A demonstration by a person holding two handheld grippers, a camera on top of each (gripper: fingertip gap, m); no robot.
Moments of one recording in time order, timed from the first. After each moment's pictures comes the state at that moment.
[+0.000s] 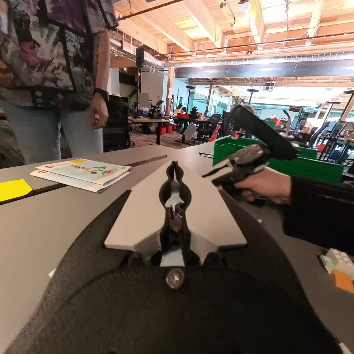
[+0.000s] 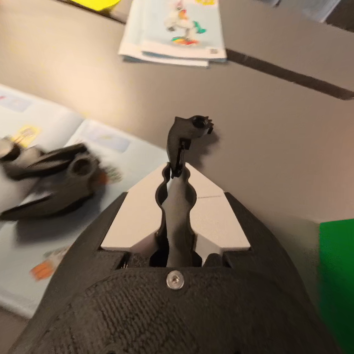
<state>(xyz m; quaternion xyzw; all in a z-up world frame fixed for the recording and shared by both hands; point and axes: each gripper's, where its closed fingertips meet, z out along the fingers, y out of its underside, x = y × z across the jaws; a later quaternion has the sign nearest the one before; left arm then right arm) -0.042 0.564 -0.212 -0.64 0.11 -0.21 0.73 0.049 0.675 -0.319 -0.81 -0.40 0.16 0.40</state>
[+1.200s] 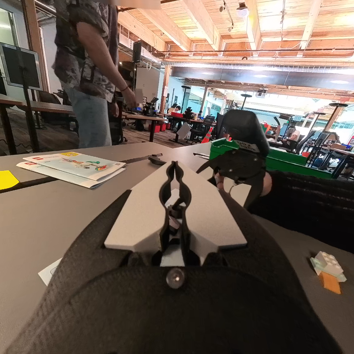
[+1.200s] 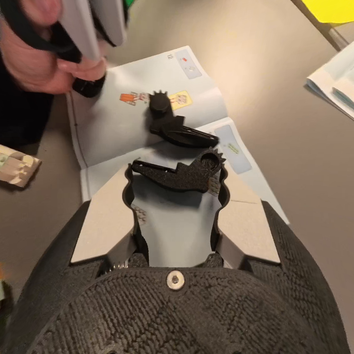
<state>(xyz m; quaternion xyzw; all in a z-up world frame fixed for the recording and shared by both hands) -0.045 0.568 -0.215 -0.64 0.09 -0.25 0.72 -0.005 0.576 -0.330 -0.60 -0.69 0.32 0.26</state>
